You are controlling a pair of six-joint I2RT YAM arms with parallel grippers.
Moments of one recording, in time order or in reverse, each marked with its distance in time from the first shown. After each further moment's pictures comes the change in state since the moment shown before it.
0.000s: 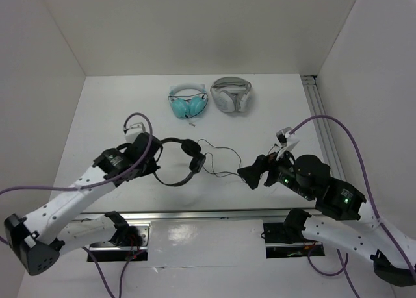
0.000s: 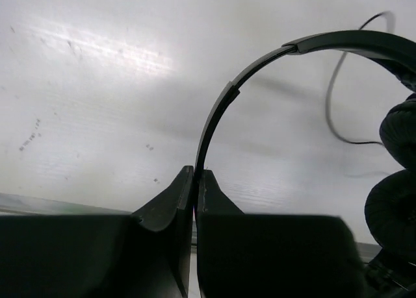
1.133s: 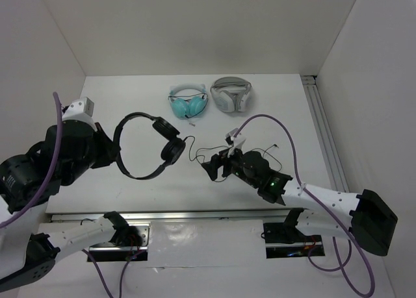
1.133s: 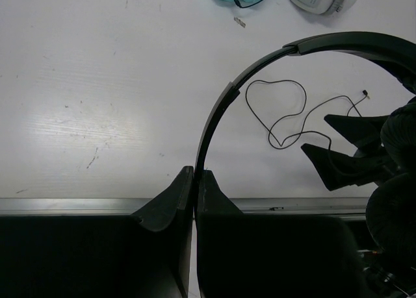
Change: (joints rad) left arm 0.000 -0.095 0.792 -0.496 -0.028 0.222; right arm -0.002 0.496 -0.402 1.013 -0.052 -0.200
